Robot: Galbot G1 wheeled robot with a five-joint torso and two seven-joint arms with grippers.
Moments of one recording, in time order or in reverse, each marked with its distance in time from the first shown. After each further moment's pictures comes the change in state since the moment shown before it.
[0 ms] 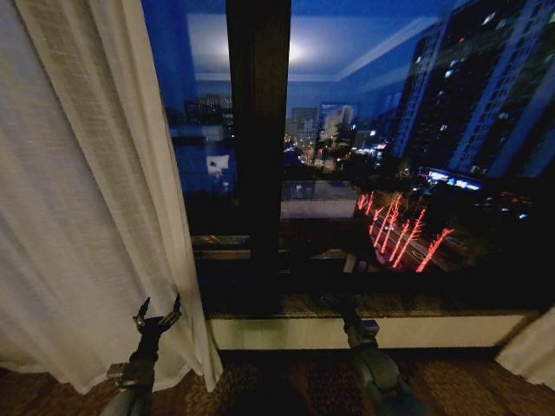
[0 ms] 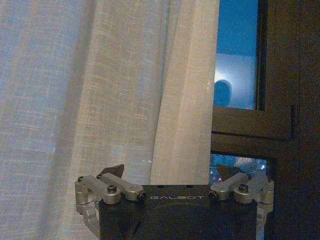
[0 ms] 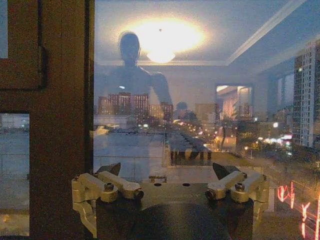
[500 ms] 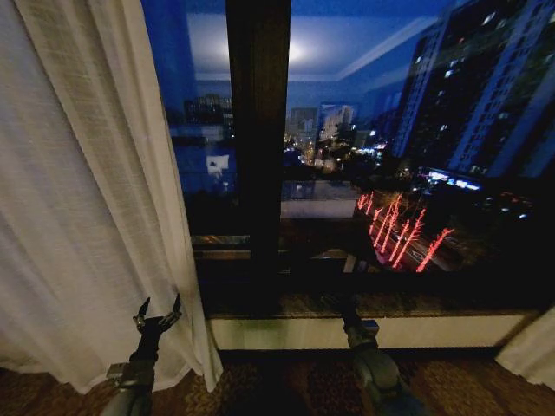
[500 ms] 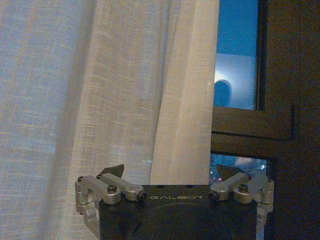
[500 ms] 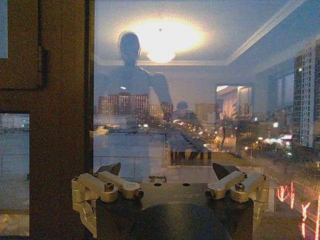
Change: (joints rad) left arm 0.000 0.000 0.000 0.000 0.000 0.000 0.000; right arm 0.000 0.000 0.000 0.000 0.000 0.000 0.000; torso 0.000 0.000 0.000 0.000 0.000
